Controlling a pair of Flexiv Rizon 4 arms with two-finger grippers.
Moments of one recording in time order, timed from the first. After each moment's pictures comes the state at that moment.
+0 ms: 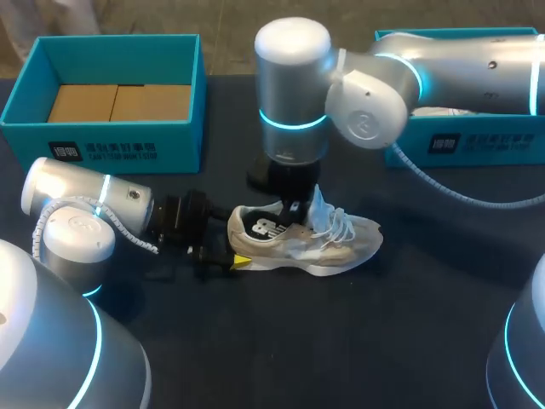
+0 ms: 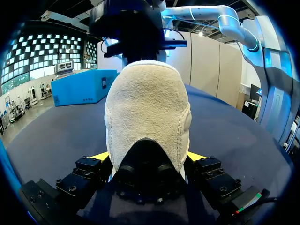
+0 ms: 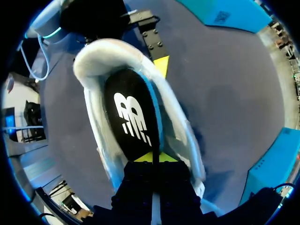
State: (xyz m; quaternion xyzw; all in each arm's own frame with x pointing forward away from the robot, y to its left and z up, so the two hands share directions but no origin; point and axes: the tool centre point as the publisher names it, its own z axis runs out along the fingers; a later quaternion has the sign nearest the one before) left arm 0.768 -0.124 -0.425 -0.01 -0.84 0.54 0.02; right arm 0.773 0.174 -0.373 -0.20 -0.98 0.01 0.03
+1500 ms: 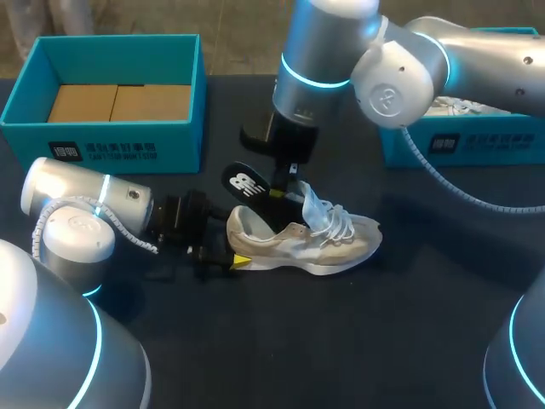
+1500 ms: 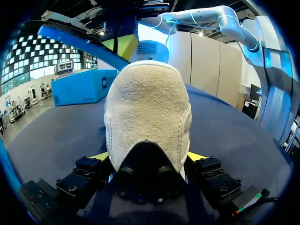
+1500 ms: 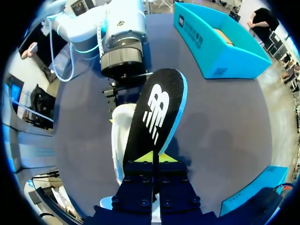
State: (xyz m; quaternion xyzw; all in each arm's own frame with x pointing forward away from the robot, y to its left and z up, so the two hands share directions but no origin) left arm 0.769 -0.124 -0.426 -0.01 -0.84 0.54 0.02; right arm 0.810 0.214 -0.316 -0.09 -0.99 -0.11 0.02
